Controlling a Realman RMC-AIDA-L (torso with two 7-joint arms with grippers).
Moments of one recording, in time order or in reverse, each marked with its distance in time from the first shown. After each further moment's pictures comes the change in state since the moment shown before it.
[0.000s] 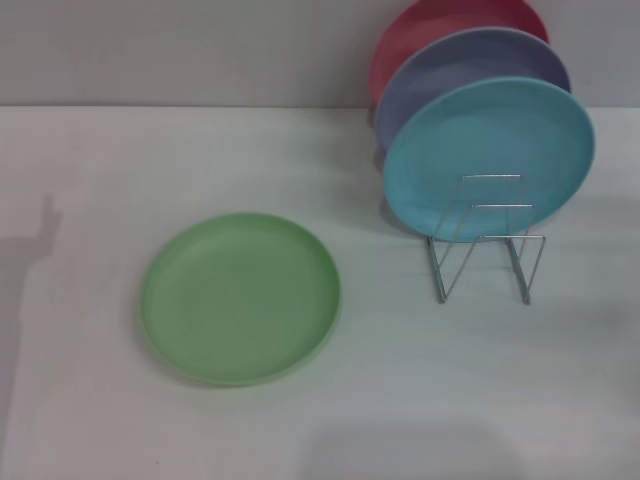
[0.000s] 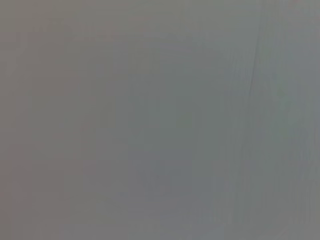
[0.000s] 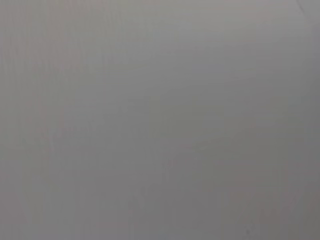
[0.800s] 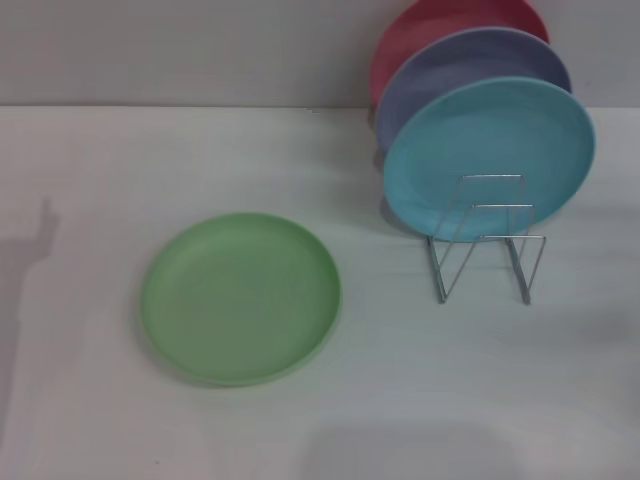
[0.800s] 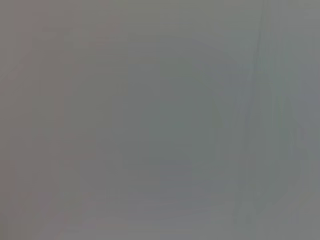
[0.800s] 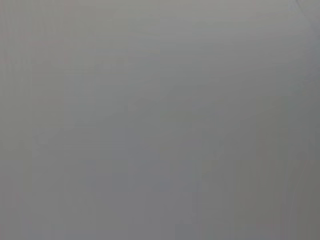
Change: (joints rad) left arm -0.007 0.006 0.006 -0.007 0.002 -0.070 0.011; right arm -0.026 0.009 -0.003 0.025 -0.002 -0.006 -0.003
